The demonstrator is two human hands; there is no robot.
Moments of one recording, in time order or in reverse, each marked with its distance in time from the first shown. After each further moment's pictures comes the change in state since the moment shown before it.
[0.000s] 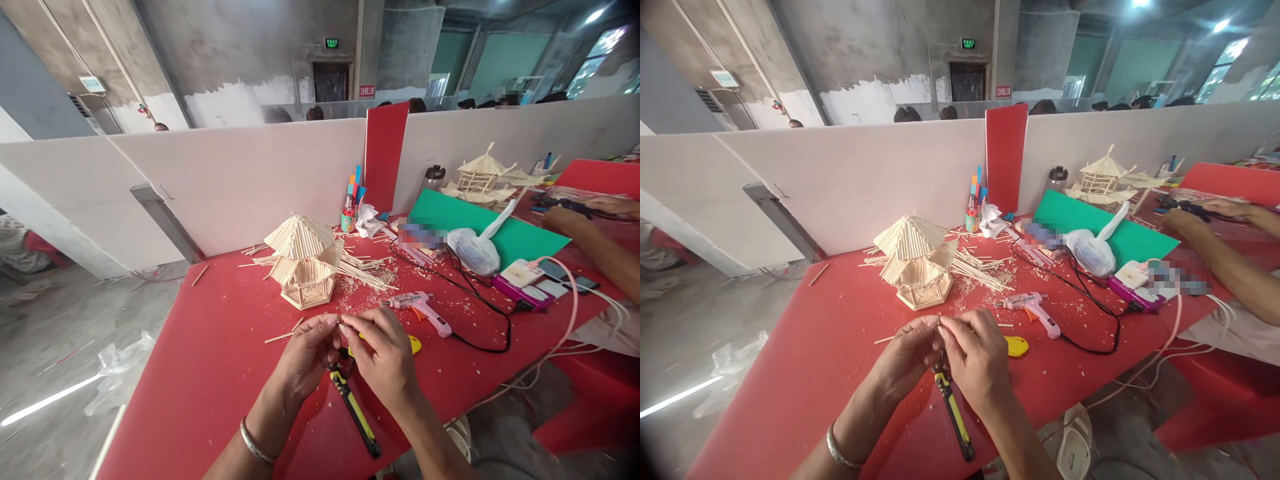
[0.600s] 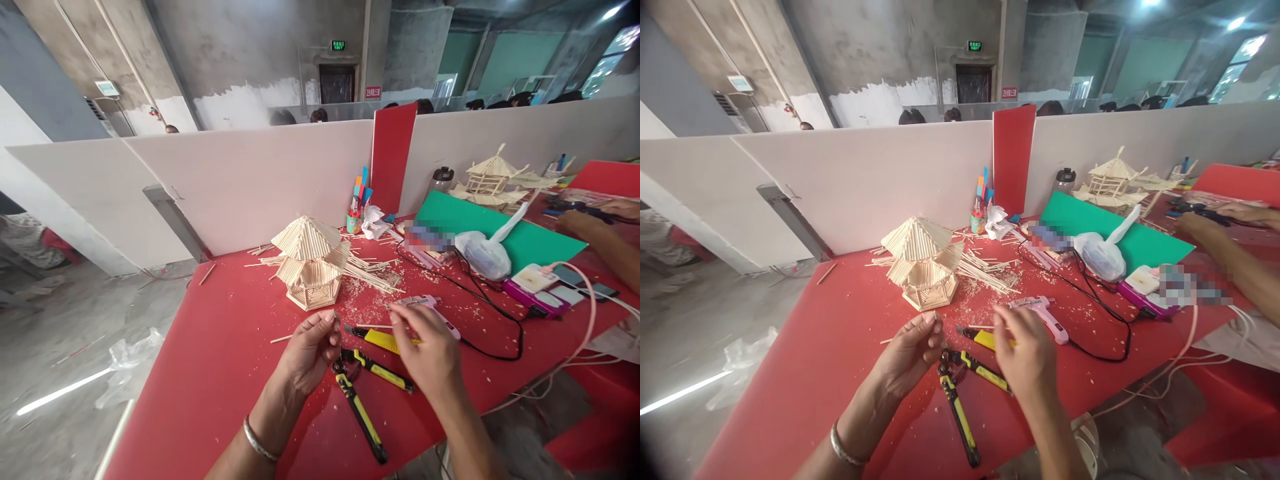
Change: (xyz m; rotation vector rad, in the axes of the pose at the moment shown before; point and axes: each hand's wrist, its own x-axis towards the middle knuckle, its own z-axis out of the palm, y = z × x) left_hand 0.001 0.005 -0.003 -0.129 0.060 0.026; right_hand -0.010 0.048 -0.029 -0.217 0.005 0.143
